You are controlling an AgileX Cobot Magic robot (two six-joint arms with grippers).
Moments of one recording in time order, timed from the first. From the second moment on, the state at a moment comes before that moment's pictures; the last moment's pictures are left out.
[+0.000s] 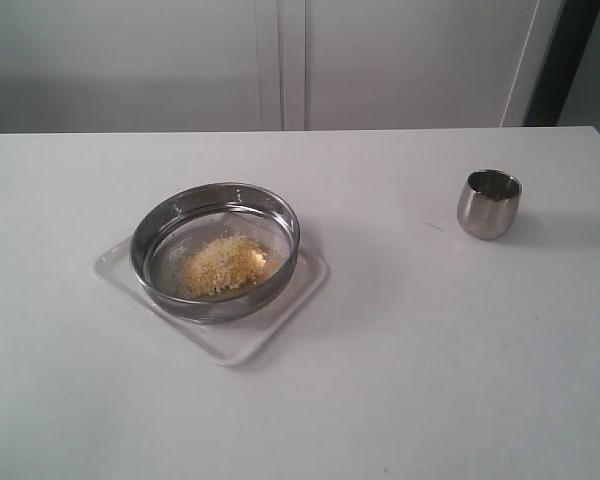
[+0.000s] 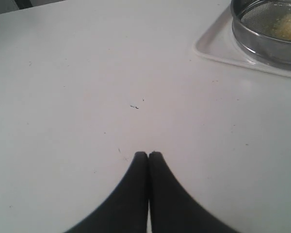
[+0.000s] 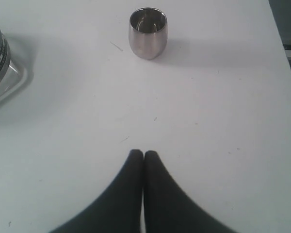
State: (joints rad) left arm 0.03 0.00 0.02 -0.10 0.45 0.27; right arm 0.01 0.63 -0.73 0.07 0.87 -0.03
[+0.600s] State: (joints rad) left arm 0.03 0.00 0.02 -0.08 0.42 0.29; right arm 0.01 0.63 -0.73 0.07 0.87 -0.03
